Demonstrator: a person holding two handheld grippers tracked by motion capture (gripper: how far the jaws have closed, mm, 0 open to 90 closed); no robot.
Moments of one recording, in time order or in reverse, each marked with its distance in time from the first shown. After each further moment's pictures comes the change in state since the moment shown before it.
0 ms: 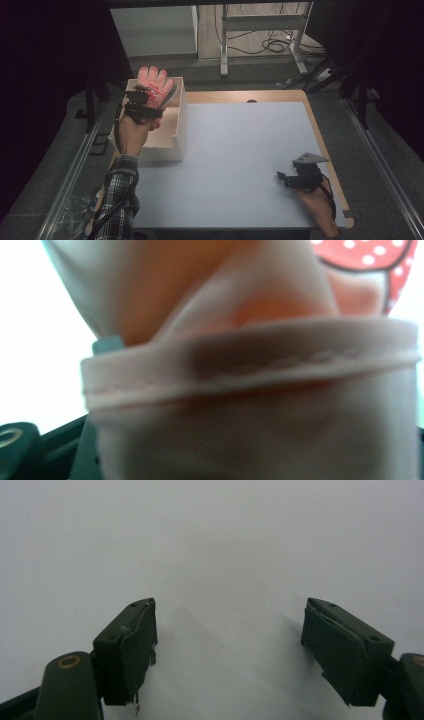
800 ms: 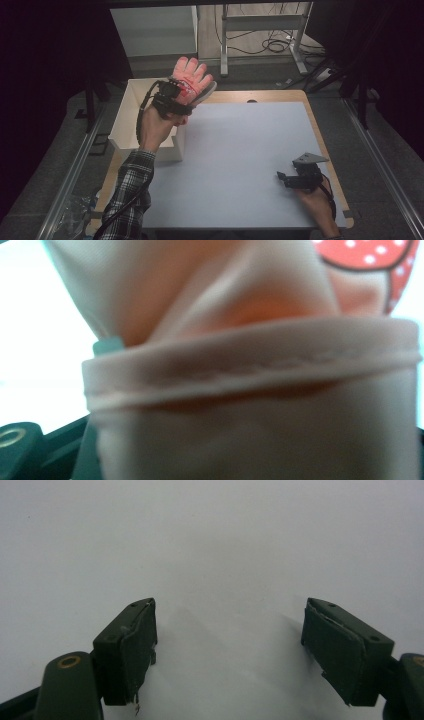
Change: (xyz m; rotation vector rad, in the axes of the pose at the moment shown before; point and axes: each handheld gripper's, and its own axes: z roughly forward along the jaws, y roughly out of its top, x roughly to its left) left arm -0.084 0.036 -0.031 -0.012 -0.144 0.247; right arm 0.000 0.000 0.000 0.000 0.001 -0.001
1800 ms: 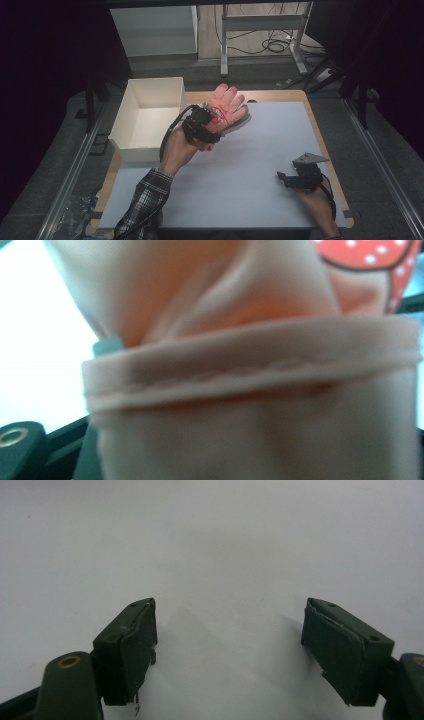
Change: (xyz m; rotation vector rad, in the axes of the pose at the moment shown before) left arm -0.088 -0.019 0.032 0.049 -0.177 0.226; right arm 0.000 0.000 0.000 0.001 0.001 0.001
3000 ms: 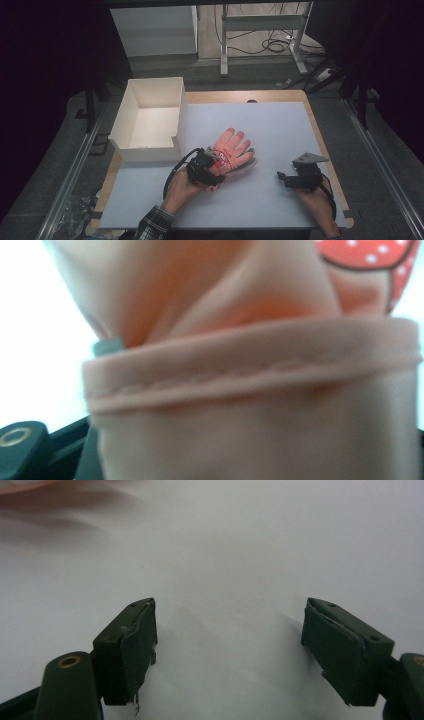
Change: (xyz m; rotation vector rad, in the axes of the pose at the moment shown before) left arm -0.053 -0.094 0.064 0.031 -0.192 0.038; right arm 0.000 0.000 0.000 0.003 -0.001 -0.001
